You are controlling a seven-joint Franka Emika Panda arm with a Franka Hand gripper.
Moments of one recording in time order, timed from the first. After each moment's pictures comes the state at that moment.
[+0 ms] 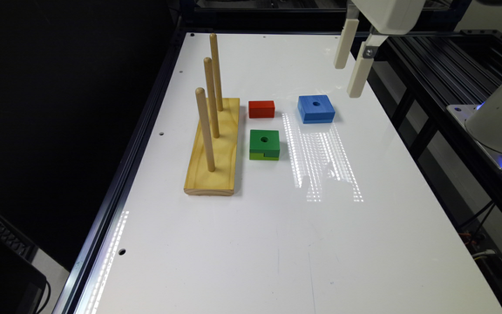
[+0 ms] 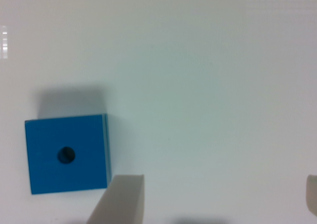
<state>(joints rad) -0.01 -0.31 0.10 -2.70 0.07 2.42 0.81</state>
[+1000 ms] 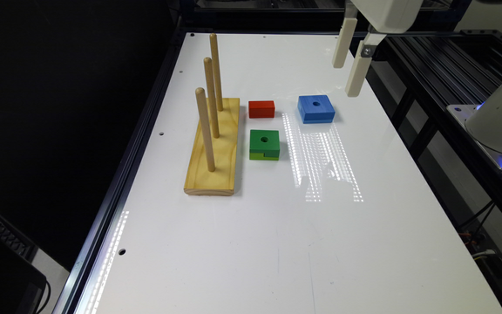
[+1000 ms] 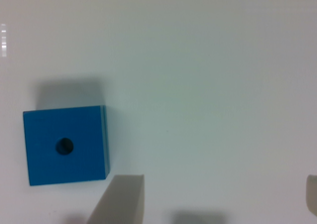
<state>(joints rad) -0.01 -0.30 0.10 -2.68 0.07 2.42 0.81</state>
